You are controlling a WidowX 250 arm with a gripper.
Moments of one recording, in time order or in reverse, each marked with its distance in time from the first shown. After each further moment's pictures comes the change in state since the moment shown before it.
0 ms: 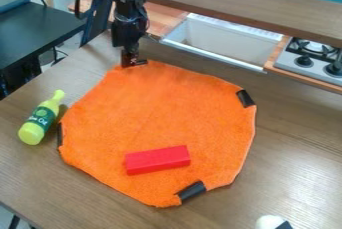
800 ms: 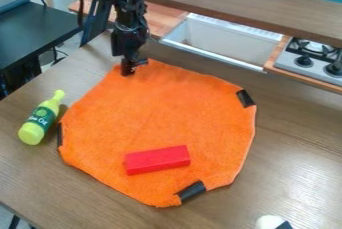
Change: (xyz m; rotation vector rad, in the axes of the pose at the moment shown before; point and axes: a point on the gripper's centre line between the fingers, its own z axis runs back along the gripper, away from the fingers) arm -0.003 -0.009 -0.014 -0.028 0.026 0.023
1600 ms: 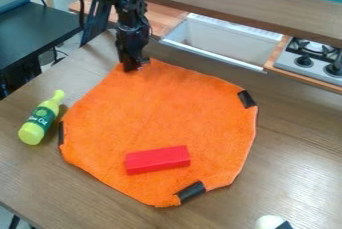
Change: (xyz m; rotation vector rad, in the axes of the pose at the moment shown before) arm 0.006 -0.007 -0.005 -0.065 -0.039 0.067
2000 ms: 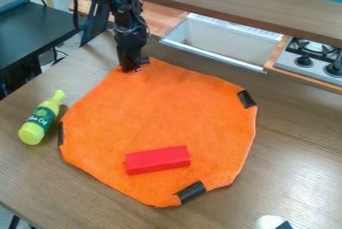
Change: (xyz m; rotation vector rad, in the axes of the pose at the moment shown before) arm -0.005 -0.004 0.005 -0.043 -0.037 0.026
